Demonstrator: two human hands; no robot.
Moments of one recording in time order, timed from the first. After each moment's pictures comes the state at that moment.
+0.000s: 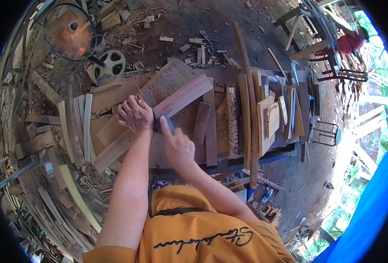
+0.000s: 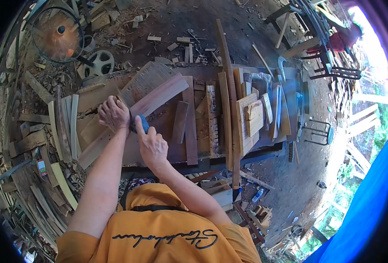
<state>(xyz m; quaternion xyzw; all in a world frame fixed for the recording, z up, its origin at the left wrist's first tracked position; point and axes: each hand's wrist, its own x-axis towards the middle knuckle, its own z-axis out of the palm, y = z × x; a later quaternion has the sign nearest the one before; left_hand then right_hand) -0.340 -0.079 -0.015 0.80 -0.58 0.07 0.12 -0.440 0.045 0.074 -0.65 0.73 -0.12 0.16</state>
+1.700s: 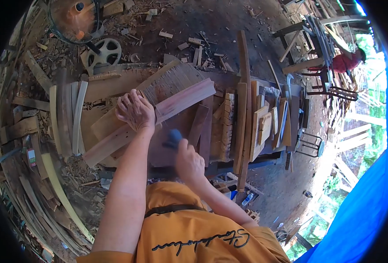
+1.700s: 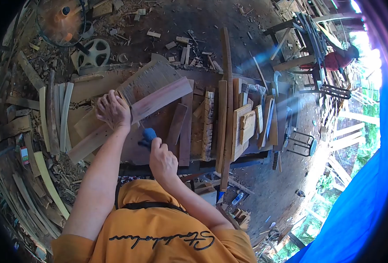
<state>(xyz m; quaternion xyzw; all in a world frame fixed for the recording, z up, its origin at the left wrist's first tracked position) -0.343 -0.076 -0.005 0.80 -0.57 0.02 0.15 -0.449 0.070 0.092 -0.60 0.77 0.01 0.24</state>
